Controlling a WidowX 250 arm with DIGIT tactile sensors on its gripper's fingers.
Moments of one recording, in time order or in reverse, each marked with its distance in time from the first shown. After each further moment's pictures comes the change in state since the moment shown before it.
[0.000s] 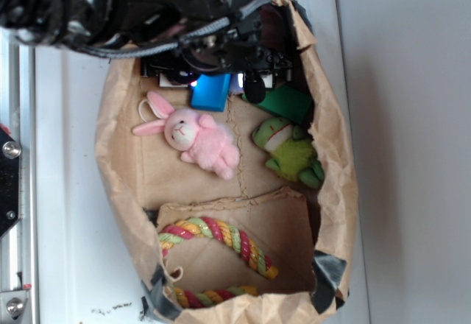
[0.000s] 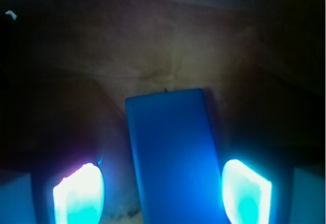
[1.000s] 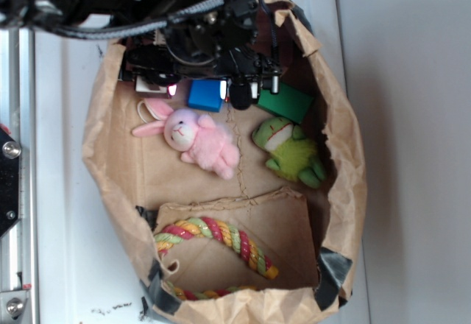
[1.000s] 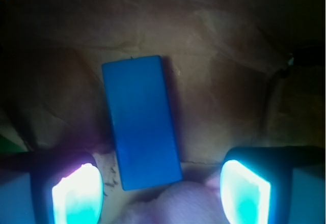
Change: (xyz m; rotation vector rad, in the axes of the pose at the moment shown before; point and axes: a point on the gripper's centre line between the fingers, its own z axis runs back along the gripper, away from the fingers) arm -0.004 -0.002 0.026 0.004 0.059 -0.010
